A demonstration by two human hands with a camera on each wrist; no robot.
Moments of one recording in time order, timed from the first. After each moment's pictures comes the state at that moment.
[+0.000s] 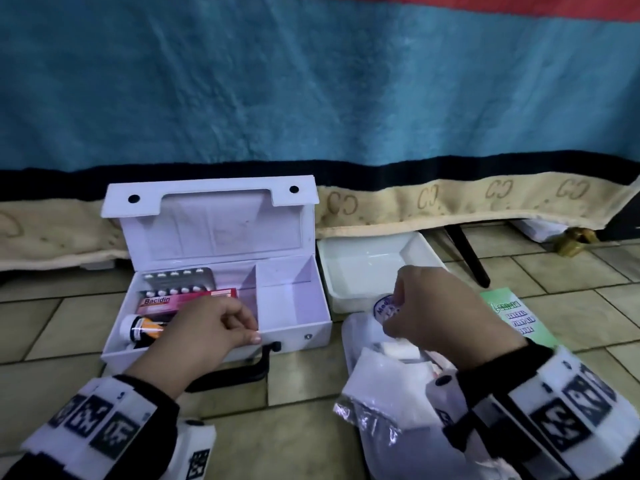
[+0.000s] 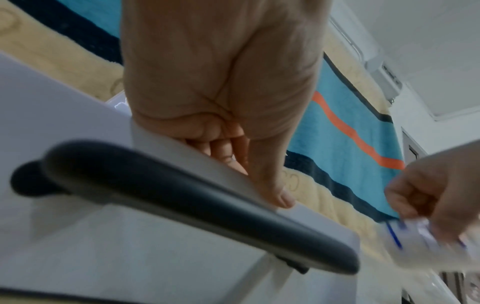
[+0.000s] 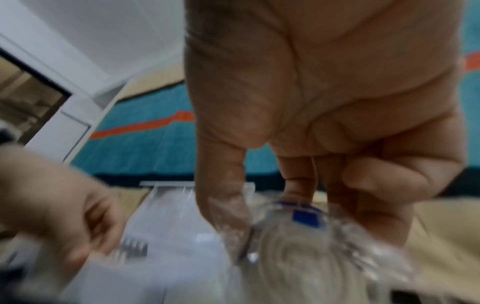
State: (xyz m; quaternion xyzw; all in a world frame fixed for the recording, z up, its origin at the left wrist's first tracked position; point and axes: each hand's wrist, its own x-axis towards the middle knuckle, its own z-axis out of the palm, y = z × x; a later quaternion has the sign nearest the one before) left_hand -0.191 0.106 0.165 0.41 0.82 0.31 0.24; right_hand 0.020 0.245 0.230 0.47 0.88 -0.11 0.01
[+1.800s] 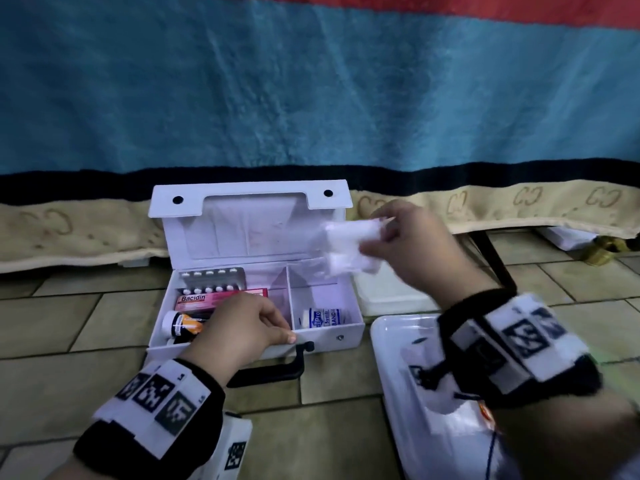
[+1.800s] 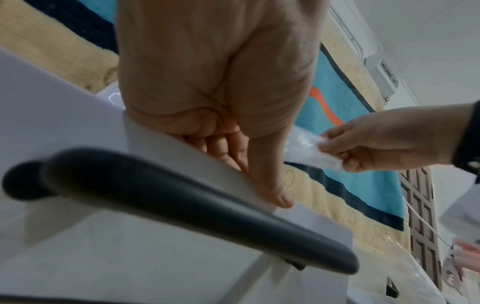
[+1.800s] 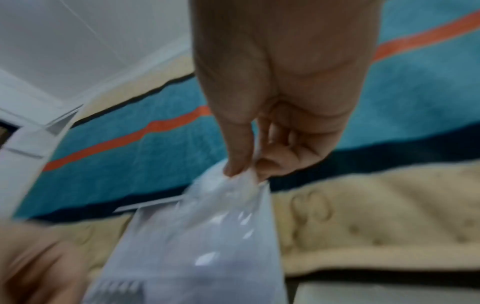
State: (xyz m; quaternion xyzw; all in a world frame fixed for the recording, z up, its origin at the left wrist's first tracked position) left_hand -0.192 0.105 0.170 0.41 0.83 0.29 0.23; right_hand -0.048 0.262 0.244 0.37 0.86 -0.26 -0.24
